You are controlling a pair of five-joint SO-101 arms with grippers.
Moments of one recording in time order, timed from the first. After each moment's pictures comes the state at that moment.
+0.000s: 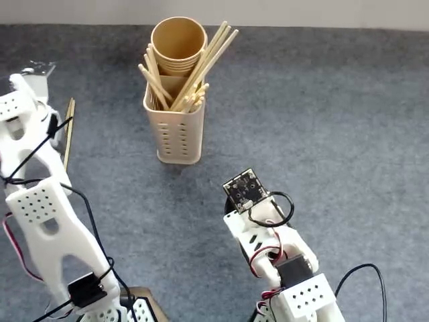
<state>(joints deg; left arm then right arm) -33.3 52.3 -57.5 100.3 -22.6 -27.8 -84.7 90.9 34.4 14.0</state>
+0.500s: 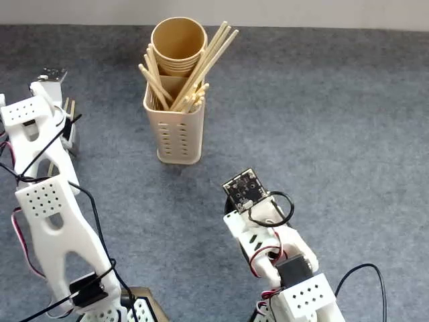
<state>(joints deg) -31.4 61.1 -58.6 93.9 -19.6 -27.8 -84.7 90.9 34.4 14.0</state>
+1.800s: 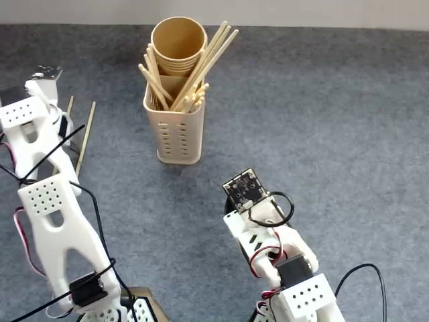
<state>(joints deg) -32.1 66.2 -72.6 100.2 -20.6 -27.8 -84.7 90.9 34.4 14.0</state>
